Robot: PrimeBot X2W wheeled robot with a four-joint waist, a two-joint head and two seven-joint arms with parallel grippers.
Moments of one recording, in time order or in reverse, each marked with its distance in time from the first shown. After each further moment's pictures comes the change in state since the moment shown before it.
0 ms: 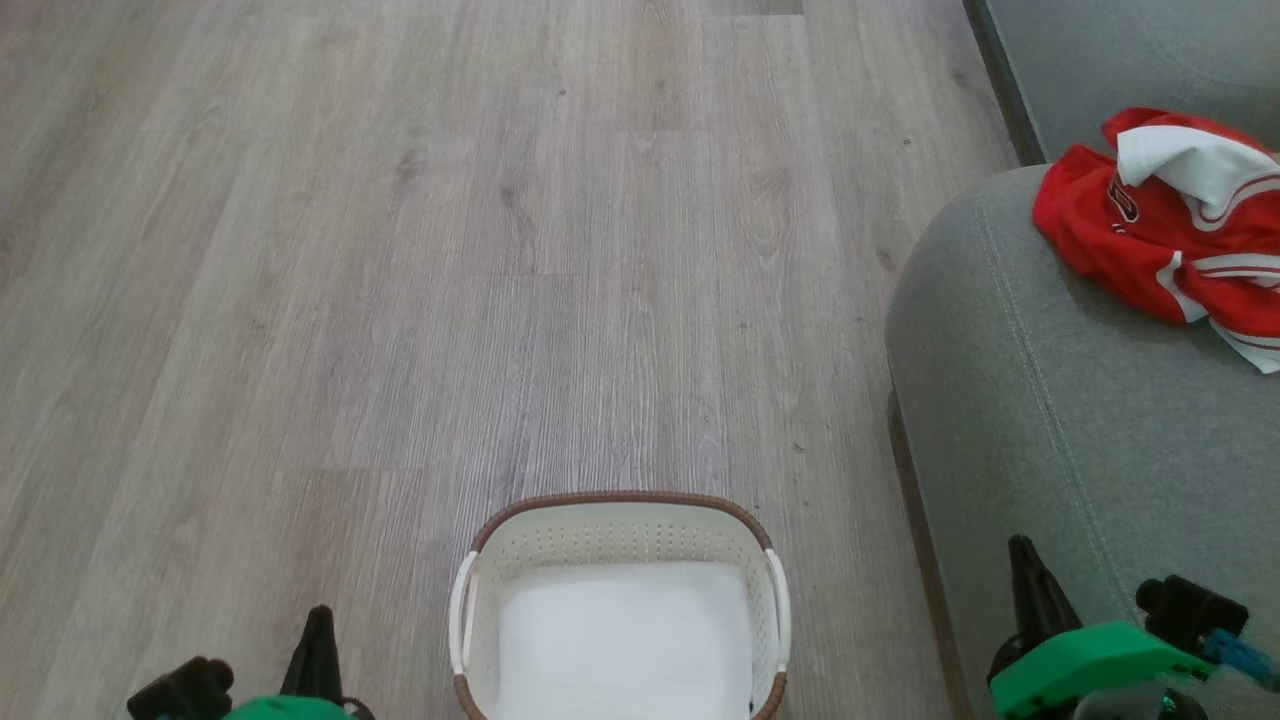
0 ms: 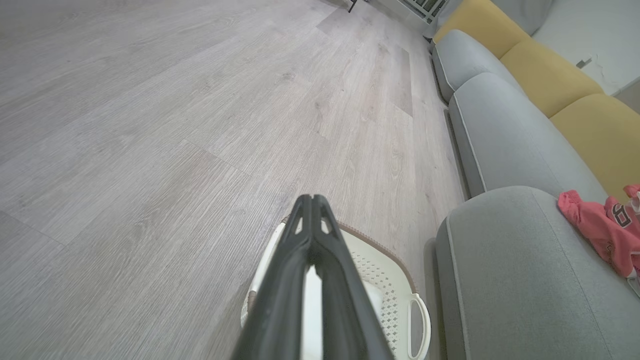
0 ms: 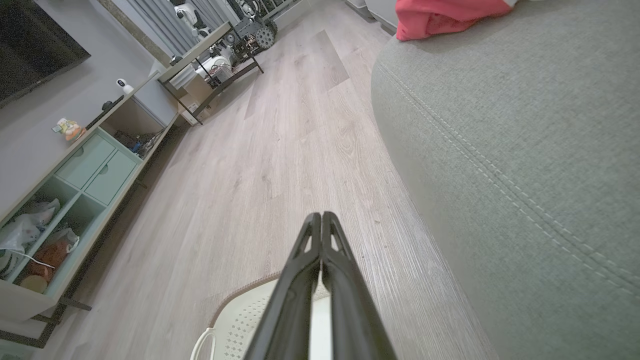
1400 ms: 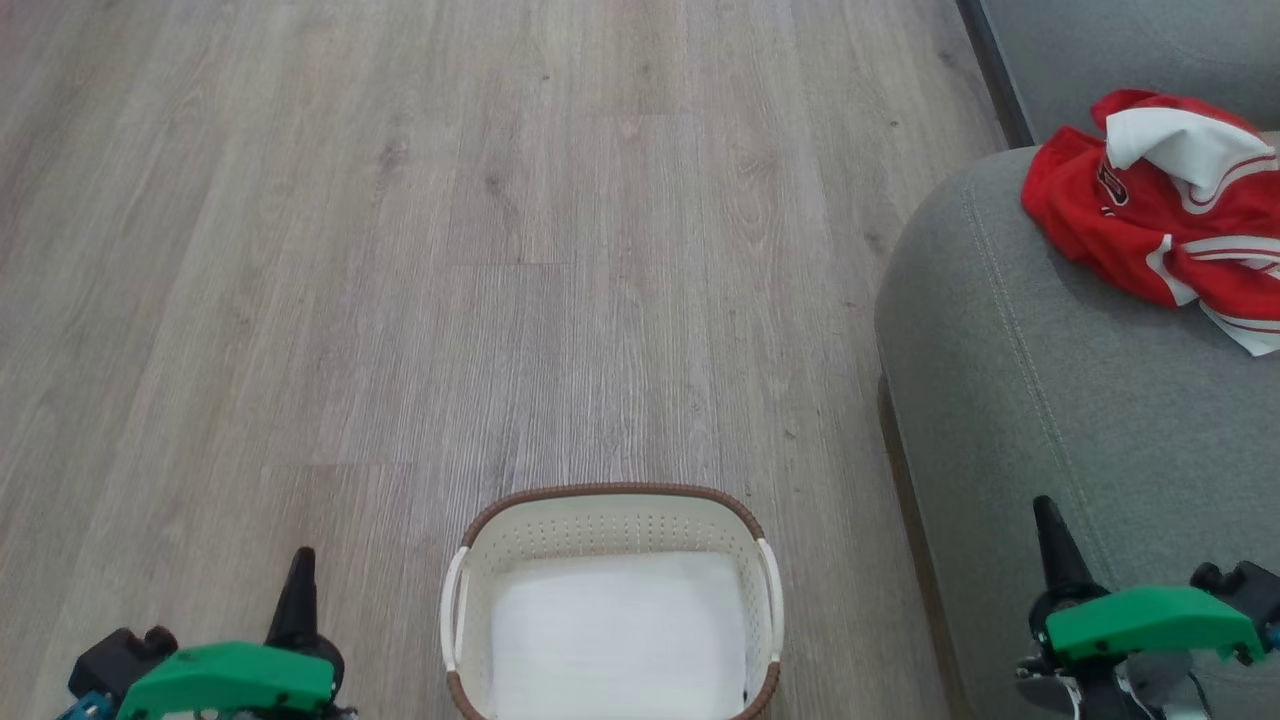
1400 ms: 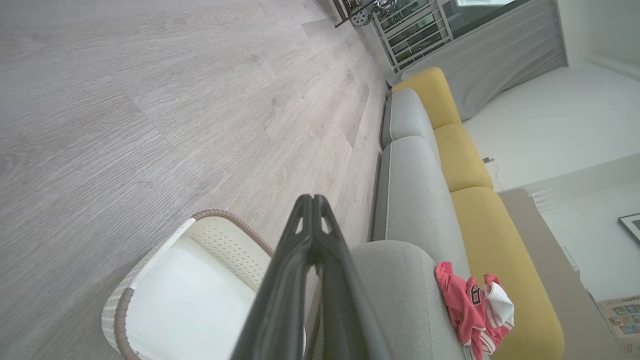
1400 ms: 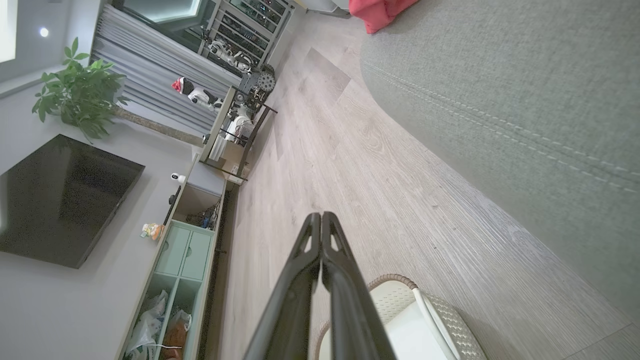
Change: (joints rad) left arm -0.082 -0.006 0.070 -0.017 -0.454 -0.073 0.119; right arm -0.042 0.000 -0.047 -0.051 0.463 0.000 0.119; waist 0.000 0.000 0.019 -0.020
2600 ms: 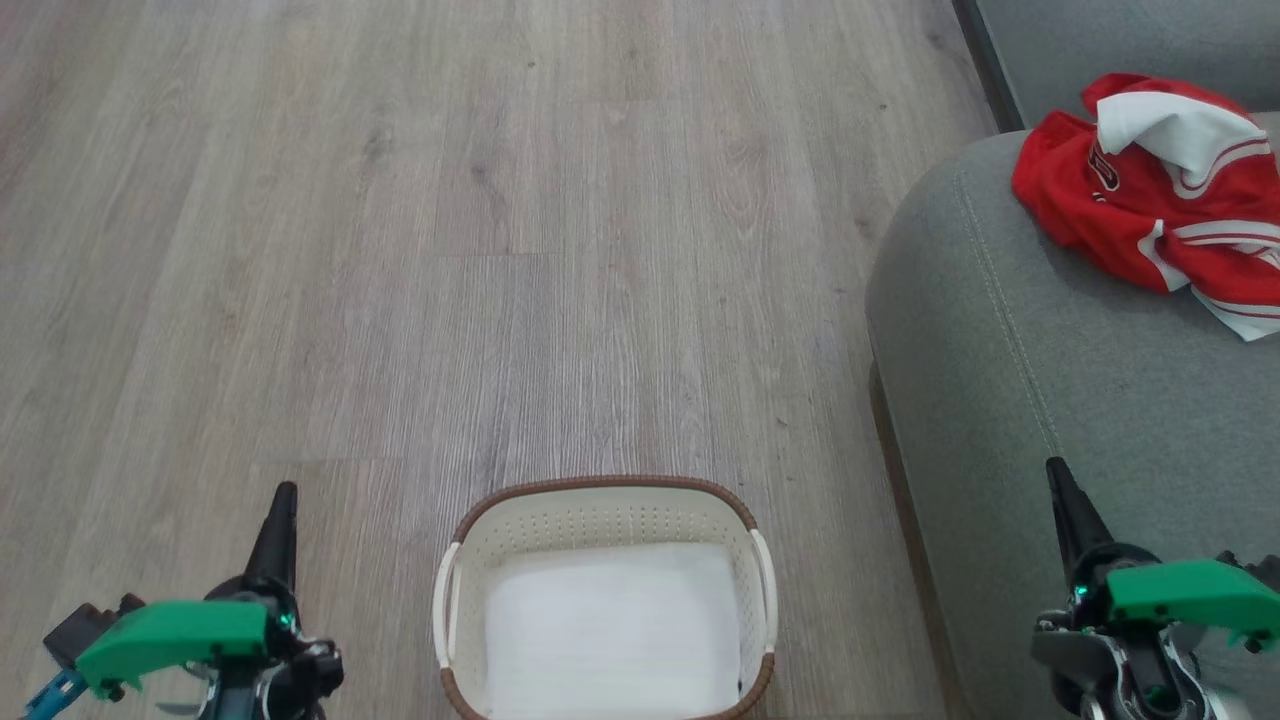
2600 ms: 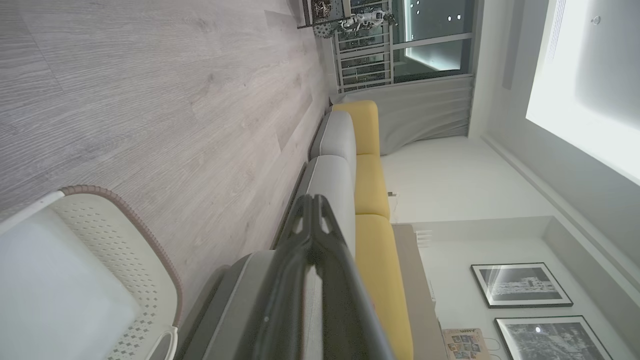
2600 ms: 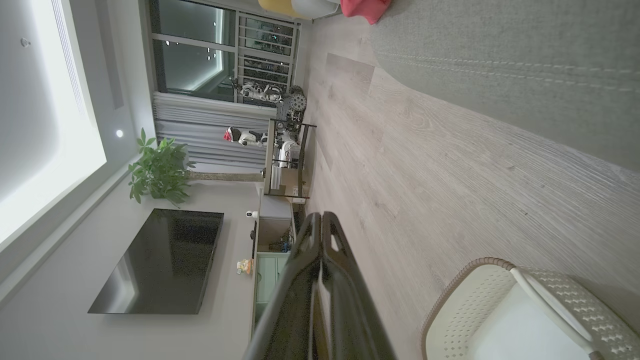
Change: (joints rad) left arm -0.077 -0.006 0.058 -0.010 -0.379 -0.061 0.101; right arm -0.036 0.000 -0.039 -0.038 0.386 0.000 0.101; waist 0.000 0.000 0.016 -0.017
